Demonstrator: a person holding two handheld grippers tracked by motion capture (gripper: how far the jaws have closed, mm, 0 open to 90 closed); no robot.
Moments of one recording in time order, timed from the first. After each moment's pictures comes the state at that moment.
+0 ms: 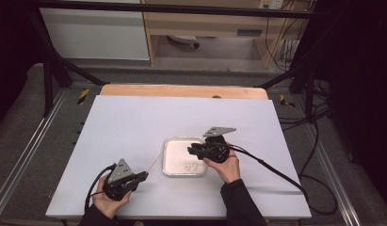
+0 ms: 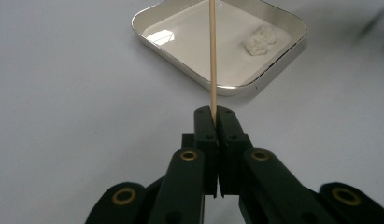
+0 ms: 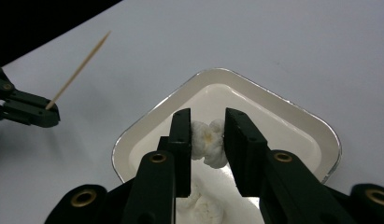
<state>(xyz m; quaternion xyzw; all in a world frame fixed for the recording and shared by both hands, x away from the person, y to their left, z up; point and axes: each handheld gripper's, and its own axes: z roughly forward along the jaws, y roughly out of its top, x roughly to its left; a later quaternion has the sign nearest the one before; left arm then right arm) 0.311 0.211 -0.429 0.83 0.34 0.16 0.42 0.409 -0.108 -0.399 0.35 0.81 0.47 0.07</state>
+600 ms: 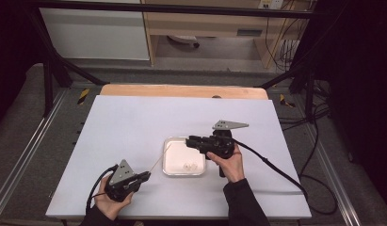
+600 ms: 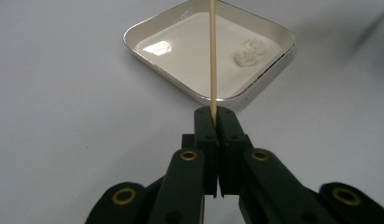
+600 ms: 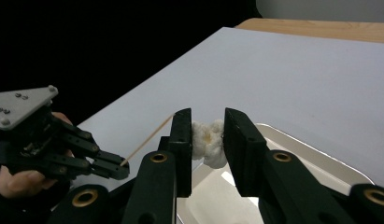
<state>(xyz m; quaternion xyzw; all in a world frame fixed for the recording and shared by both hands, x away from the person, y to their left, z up) 0.308 0.205 -0.427 0.82 0.32 0.17 0.44 0.402 -0.117 -0.365 0.34 0.74 0.57 0.01</state>
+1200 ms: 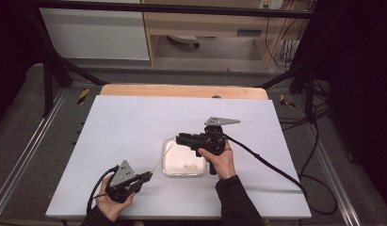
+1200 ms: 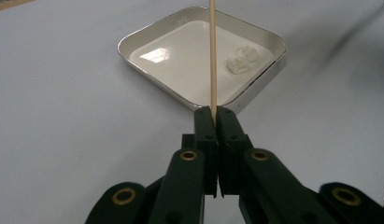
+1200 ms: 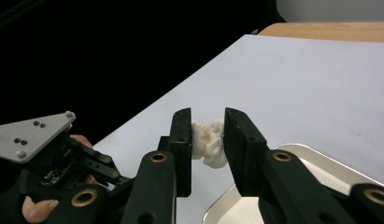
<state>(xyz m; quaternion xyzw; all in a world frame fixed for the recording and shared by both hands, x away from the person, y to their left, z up) 0.305 0.202 -0.425 0.82 0.31 0.17 0.45 0.411 -0.093 -0.362 0.34 0.73 0.60 -0.03</state>
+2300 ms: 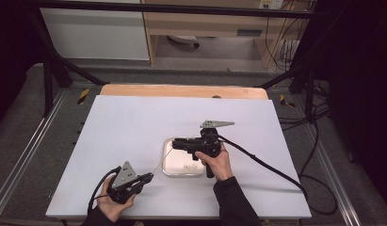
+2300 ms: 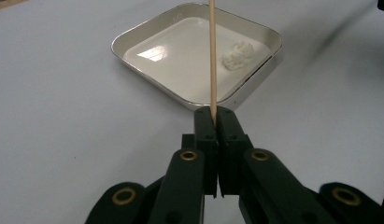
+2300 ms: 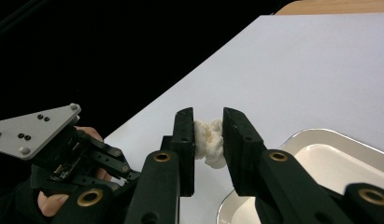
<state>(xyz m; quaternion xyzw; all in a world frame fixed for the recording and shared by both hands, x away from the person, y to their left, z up) 0.303 0.199 -0.427 0.82 0.30 0.17 0.44 0.411 -0.084 -0.376 0.33 0.73 0.59 -0.07</state>
